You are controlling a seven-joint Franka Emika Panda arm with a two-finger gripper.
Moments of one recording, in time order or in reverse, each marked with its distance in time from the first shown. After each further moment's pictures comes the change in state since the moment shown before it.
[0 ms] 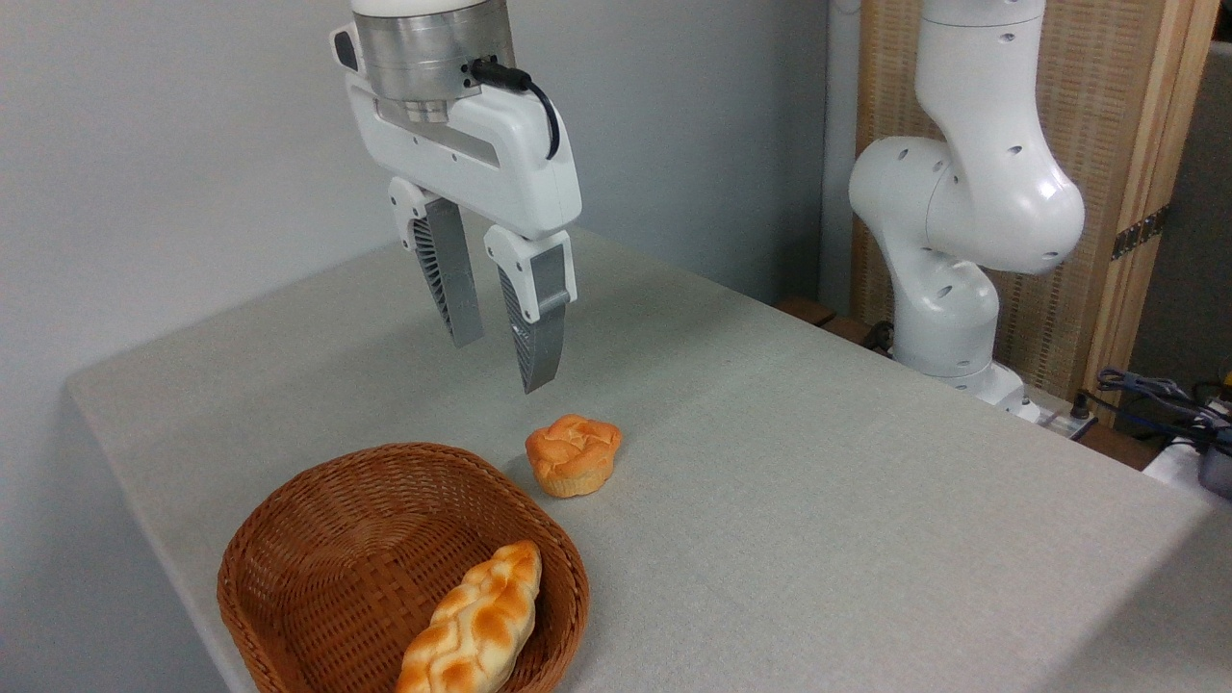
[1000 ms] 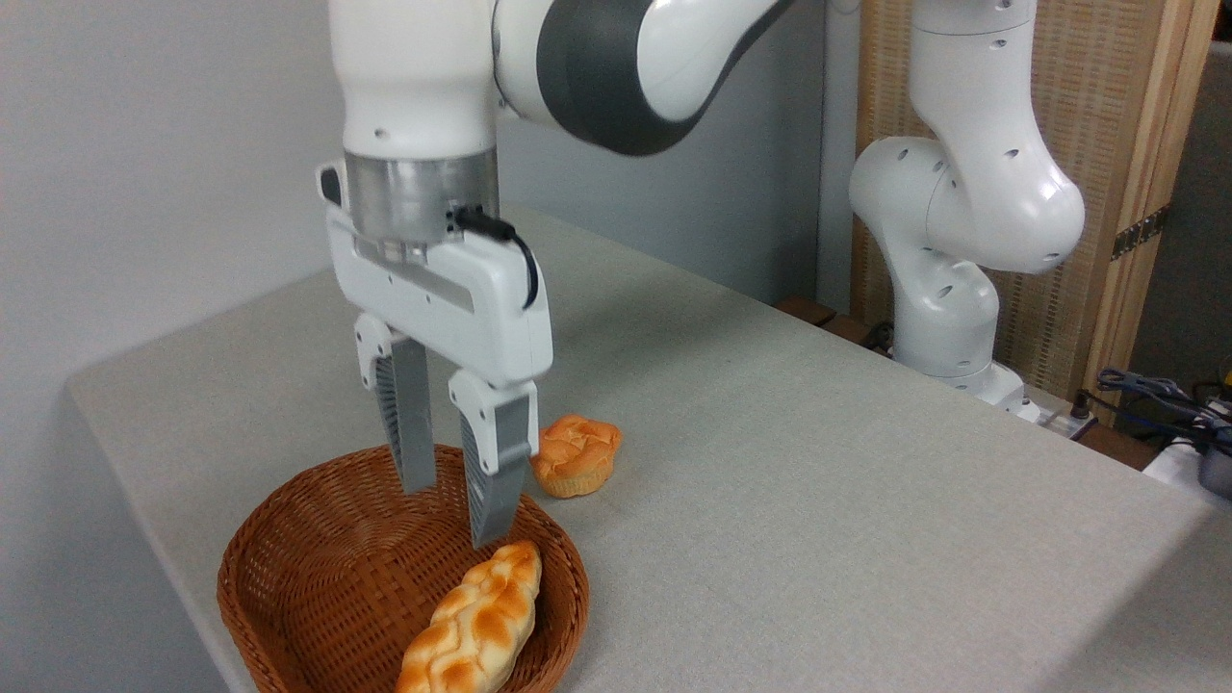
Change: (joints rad) arm 0.006 0.079 0.028 -0.148 0.087 0.409 0.000
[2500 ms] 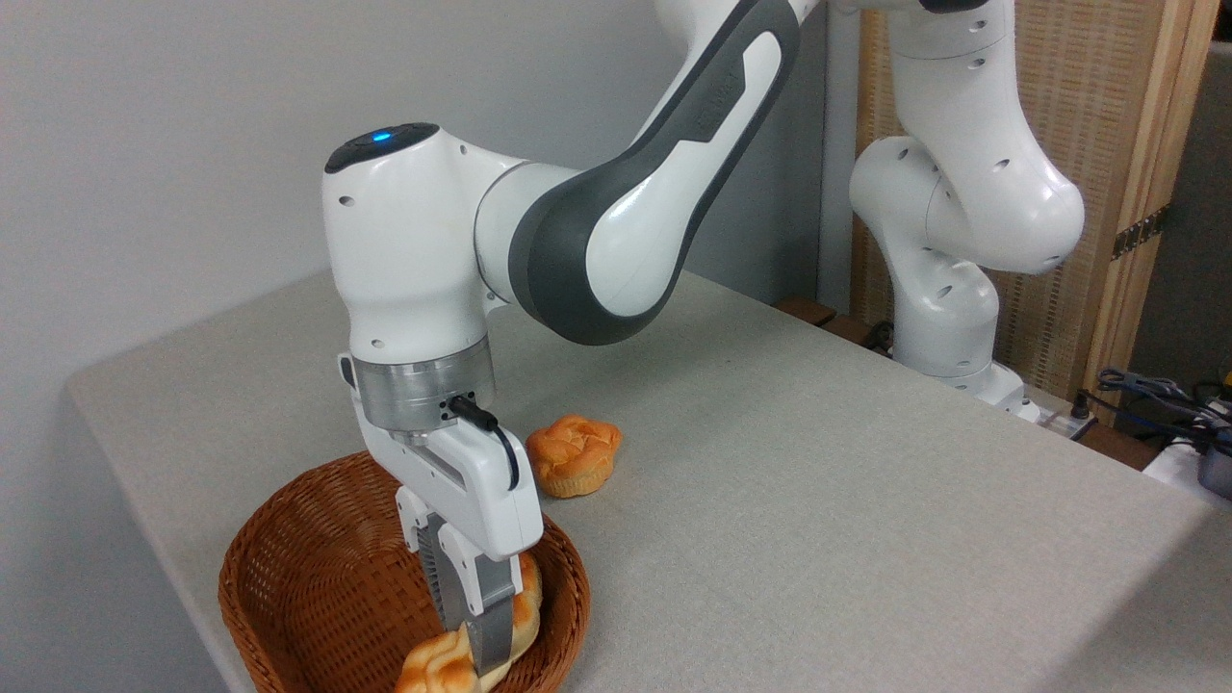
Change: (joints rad) arm -0.008 0.165 0.007 -0.063 0.104 0.179 -0.002
